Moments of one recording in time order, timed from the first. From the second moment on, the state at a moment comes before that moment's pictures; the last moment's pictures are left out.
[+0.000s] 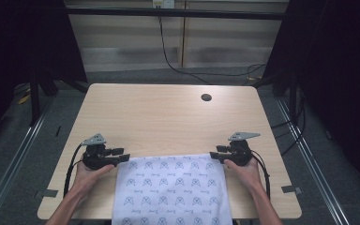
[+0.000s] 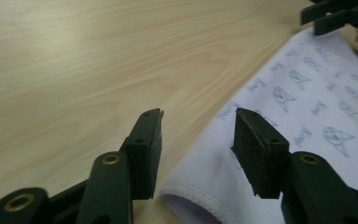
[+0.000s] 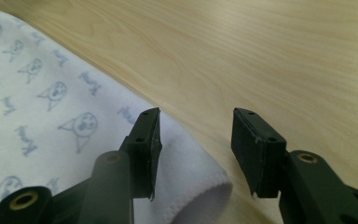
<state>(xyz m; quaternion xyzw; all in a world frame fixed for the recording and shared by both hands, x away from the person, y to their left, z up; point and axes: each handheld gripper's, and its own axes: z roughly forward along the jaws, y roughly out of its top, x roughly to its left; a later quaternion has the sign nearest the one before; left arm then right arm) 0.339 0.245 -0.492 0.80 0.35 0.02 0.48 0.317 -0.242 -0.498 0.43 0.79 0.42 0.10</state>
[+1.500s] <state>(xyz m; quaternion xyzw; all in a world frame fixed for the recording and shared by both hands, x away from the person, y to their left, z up) 0.414 0.236 -0.398 0.75 0.36 0.09 0.55 0.379 -0.256 -0.386 0.44 0.73 0.50 0.17</state>
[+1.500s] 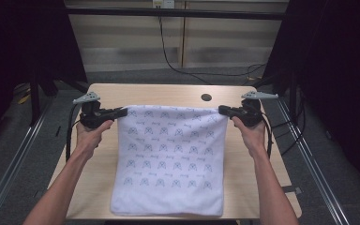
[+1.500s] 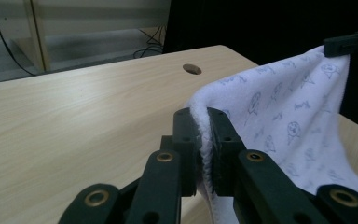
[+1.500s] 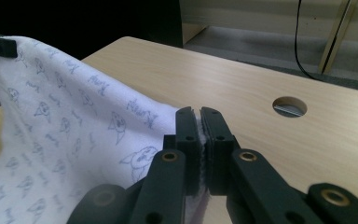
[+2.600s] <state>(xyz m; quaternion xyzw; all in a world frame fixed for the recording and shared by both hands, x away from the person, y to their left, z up) 0.334 0.256 -0.408 0.76 0.29 0.11 0.57 0.293 -0.260 -0.381 0.35 0.73 0.56 0.17</state>
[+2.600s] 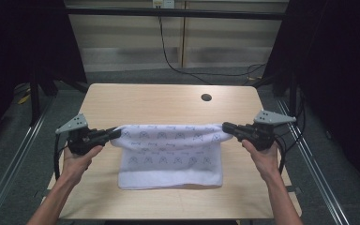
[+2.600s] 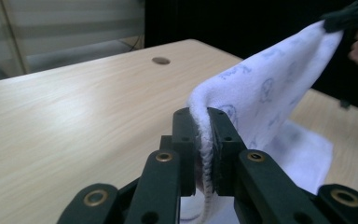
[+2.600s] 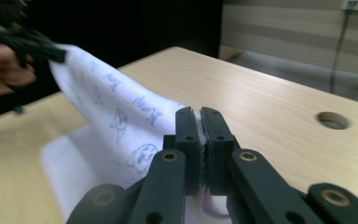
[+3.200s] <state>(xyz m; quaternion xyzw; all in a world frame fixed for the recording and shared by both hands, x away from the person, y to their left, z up) 0.259 0.260 -0.473 0.80 0.29 0.02 0.52 0.212 -0.266 -0.466 0.38 0.76 0.51 0.09</state>
